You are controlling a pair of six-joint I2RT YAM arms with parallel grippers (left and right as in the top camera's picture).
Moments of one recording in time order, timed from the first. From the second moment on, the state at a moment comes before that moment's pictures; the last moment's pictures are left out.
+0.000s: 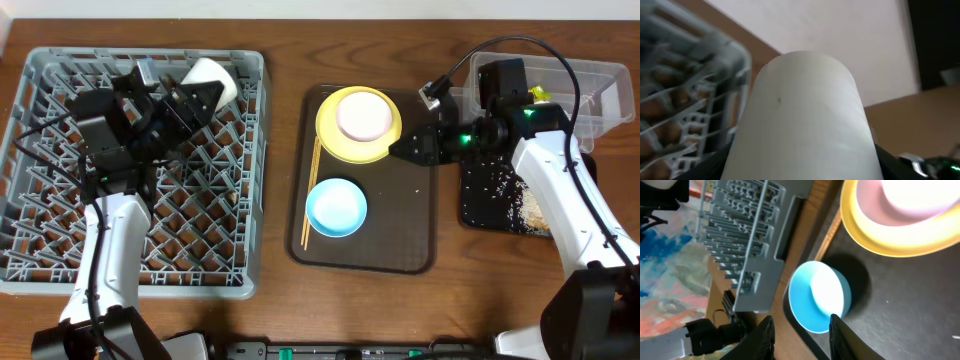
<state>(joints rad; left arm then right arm) 0.25 1.42 0.92 0.04 0.81 -0.67 0.12 1.65 1.33 -0.89 -0.85 0.04</state>
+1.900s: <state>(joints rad) 0.25 1.62 1.25 -1.18 -0.06 -0.28 0.13 1.65 1.33 -1.07 -0.47 -0.03</state>
